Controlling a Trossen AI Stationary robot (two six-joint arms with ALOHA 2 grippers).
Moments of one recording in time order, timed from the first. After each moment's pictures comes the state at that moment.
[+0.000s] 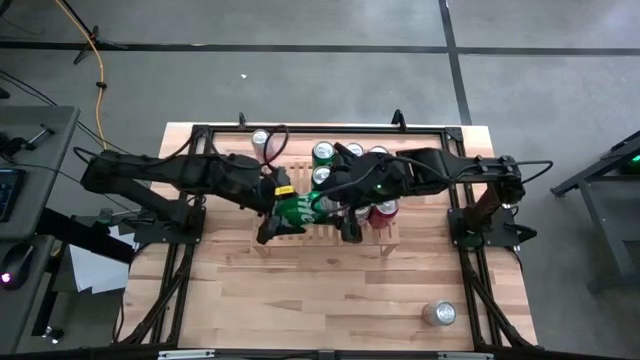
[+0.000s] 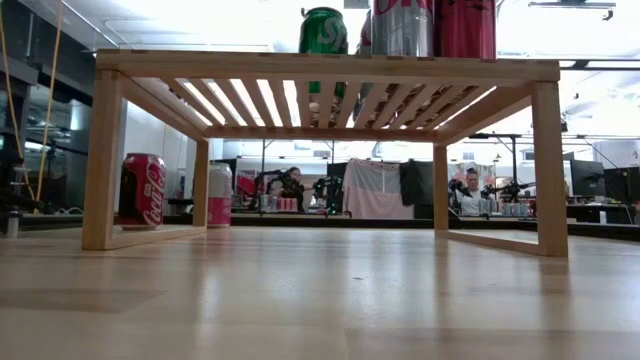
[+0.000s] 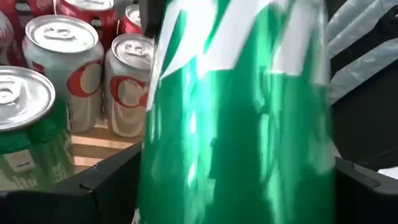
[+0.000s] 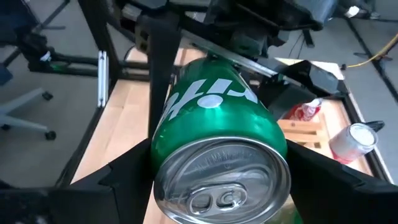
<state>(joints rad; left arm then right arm) -0.13 1.29 1.35 -0.52 0.08 -0.36 0.17 1.73 2.08 -0.89 0.09 0.01</state>
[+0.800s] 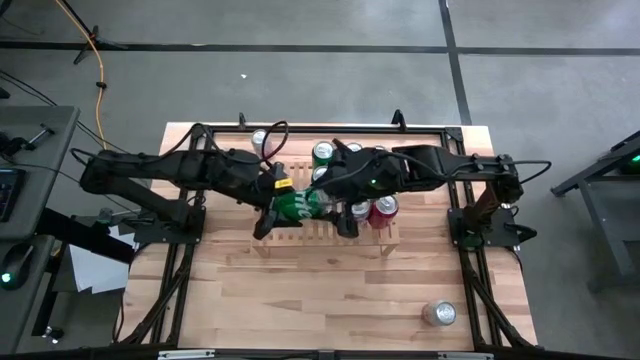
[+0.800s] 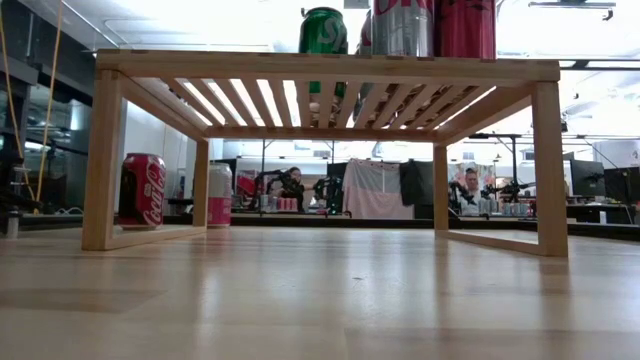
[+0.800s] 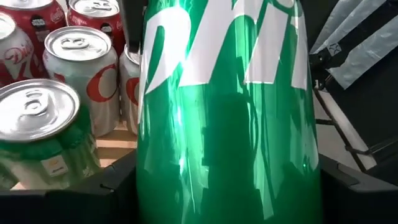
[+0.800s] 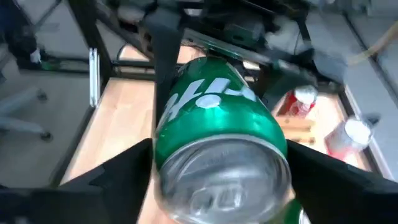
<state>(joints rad) -0.09 1.28 1.36 -0.59 0.09 -0.22 0.15 1.74 2.08 -0.90 0.07 -0.01</state>
